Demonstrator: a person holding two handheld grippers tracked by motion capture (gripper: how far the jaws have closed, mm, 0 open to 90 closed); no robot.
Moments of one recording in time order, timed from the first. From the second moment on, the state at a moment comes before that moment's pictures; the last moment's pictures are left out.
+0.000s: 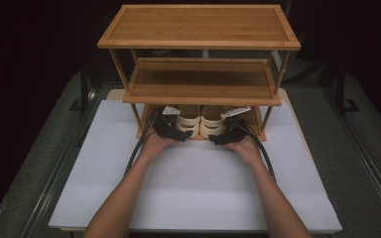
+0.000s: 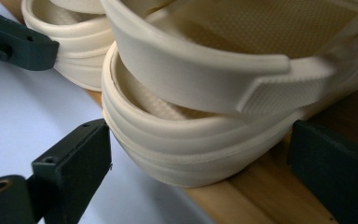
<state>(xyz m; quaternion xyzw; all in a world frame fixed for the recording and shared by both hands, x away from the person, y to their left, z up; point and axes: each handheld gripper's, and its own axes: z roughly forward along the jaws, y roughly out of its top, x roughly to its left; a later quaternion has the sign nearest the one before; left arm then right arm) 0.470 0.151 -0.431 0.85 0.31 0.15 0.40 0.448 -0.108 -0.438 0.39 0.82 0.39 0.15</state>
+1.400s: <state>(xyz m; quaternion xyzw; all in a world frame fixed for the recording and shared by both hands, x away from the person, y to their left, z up) 0.413 0.206 -0.409 0.85 0.32 0.16 0.39 0.391 -0.168 -0.417 0.41 0.80 0.40 0.16</state>
